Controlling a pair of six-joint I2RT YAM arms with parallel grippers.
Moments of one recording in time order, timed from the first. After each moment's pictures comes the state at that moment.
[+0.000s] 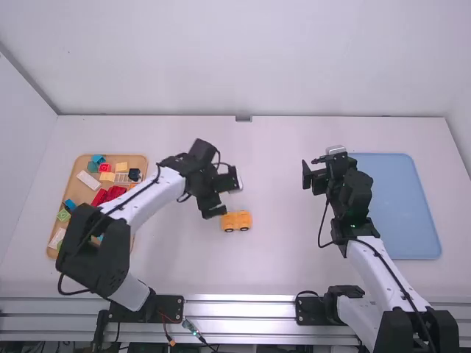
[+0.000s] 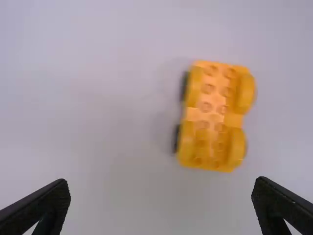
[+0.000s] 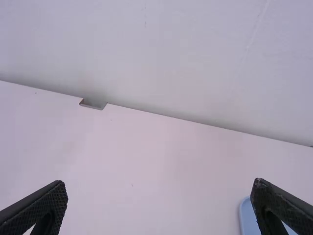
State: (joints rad) left arm -0.35 1.62 1.14 -0.73 0.29 0.80; right arm 0.06 1.11 0.46 0.38 -0.14 -0.16
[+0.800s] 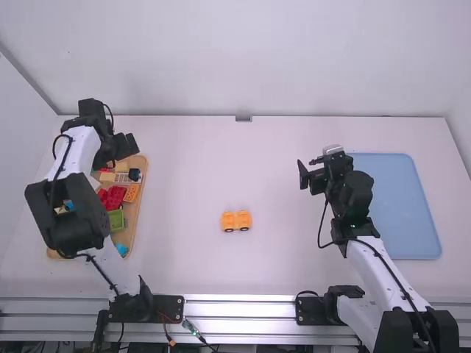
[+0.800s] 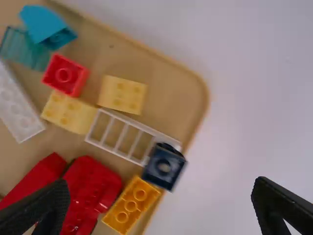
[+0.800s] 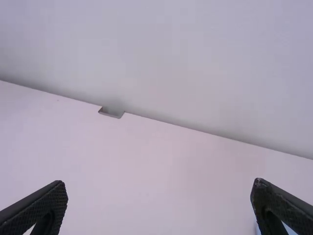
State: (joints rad) left arm 0.36 1.96 1.64 -0.92 -0.01 -0.22; right arm 0.06 1.11 0.46 0.42 -0.24 -0.16
